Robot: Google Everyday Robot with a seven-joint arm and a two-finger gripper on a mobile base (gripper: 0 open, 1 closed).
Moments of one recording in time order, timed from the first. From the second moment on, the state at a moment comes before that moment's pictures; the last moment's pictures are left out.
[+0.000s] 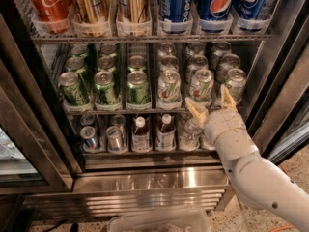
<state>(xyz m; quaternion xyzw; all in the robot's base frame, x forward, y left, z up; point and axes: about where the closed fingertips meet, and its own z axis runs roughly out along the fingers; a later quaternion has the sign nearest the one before) 0.581 -0.168 0.845 -0.16 0.67 -0.05 0.72</state>
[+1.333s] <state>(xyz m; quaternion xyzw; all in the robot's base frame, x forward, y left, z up) 0.612 -0.165 0.840 -0.14 0.67 -0.06 0.73</state>
